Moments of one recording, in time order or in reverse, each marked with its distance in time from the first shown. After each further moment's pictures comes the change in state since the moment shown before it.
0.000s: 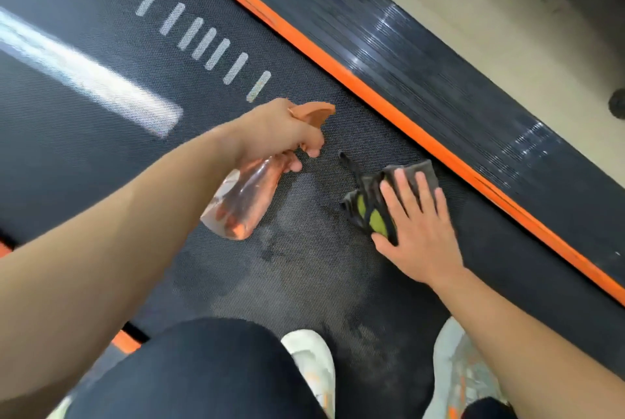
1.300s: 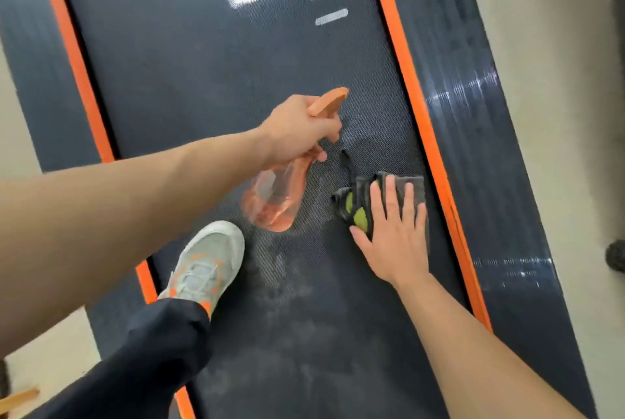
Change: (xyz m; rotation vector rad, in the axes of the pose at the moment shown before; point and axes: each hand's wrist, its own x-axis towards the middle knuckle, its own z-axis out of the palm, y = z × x) left_hand -0.068 -0.030 0.142 -0.451 0.588 -0.057; right_hand -0.027 0.067 0.002 -0.109 -0.143 -0.335
